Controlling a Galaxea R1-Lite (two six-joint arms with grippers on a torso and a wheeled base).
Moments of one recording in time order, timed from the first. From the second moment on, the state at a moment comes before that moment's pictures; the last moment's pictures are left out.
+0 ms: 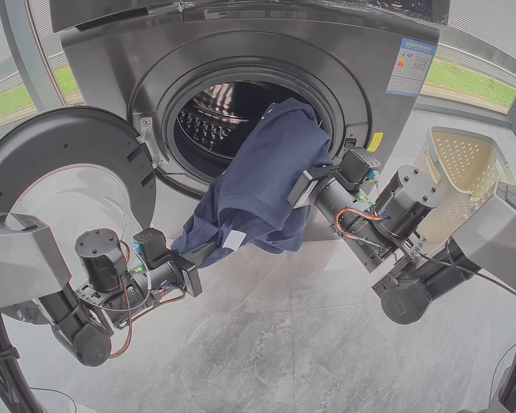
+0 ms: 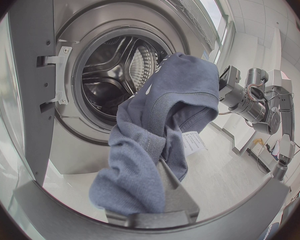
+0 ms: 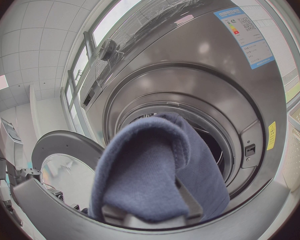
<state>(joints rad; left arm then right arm) -0.43 2.03 -0.45 -1.55 -0.25 -0.08 0.67 2.11 -1.00 -1.54 -0.08 0.14</state>
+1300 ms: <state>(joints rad) -0.61 1.96 -0.19 -1.55 -0.27 -0.04 0.67 2.17 -0.99 -1.54 -0.08 0.14</state>
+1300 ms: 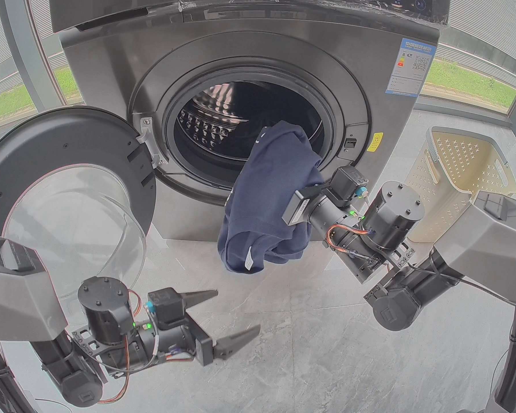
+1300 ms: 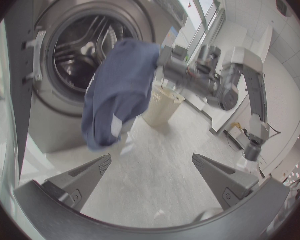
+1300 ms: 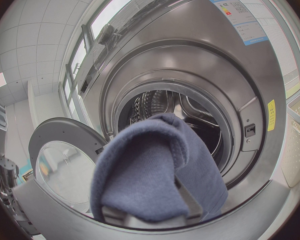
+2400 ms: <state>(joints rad) -0.55 2.22 -0.76 -1.55 -0.22 -0.02 0.73 2.17 -0.96 -1.54 -0.12 0.15</state>
